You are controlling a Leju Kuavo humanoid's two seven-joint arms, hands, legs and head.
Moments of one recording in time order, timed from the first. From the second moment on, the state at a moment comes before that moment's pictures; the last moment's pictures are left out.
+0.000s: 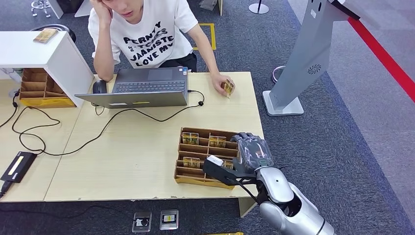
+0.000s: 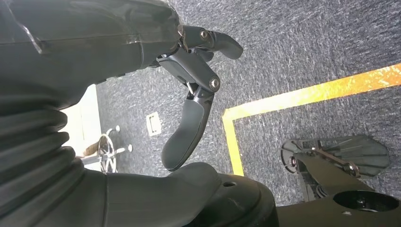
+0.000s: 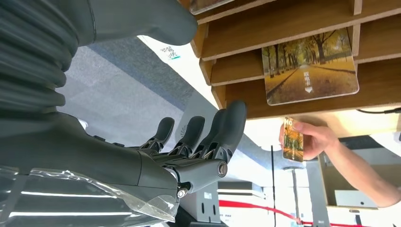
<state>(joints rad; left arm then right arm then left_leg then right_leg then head) -0.12 0.05 -1.23 -0.22 1.02 0.34 0.25 -0.40 -0.27 0.79 -1.54 1.00 -0.05 0.51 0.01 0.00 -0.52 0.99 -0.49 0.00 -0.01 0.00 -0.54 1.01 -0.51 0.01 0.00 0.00</state>
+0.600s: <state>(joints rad) -0.12 0.05 -1.23 -0.22 1.00 0.33 0.25 -0.35 -0.29 0.78 -1.62 1.02 -0.02 0.52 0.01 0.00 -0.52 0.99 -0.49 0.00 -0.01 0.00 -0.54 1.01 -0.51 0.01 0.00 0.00</state>
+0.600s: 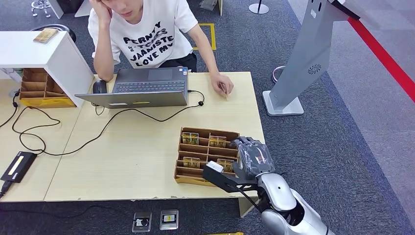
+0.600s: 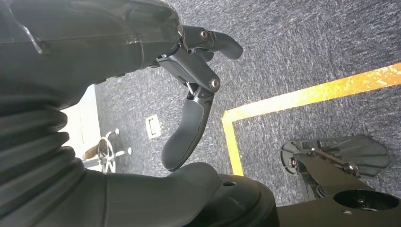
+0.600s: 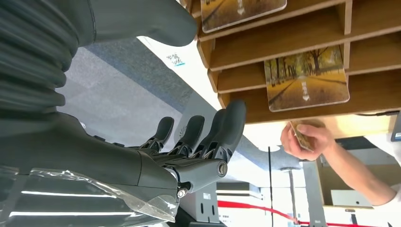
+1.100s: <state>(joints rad) -0.12 0.05 -1.23 -0.22 0.99 0.33 0.25 -0.34 -0.28 0.79 -1.62 0.99 -0.01 0.50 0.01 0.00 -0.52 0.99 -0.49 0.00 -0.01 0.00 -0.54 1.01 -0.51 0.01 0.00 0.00</state>
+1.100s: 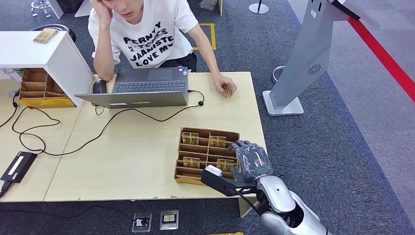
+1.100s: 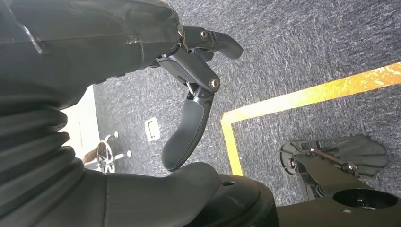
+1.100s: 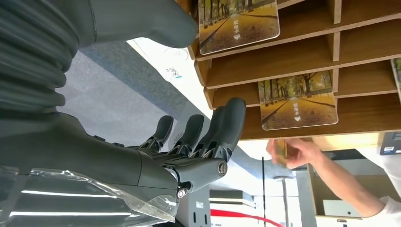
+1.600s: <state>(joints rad) -0.12 0.05 -1.23 -0.22 0.99 0.33 0.25 -0.36 -0.27 0.79 -1.60 0.97 -0.02 0.47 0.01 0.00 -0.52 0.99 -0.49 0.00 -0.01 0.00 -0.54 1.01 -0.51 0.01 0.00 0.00</state>
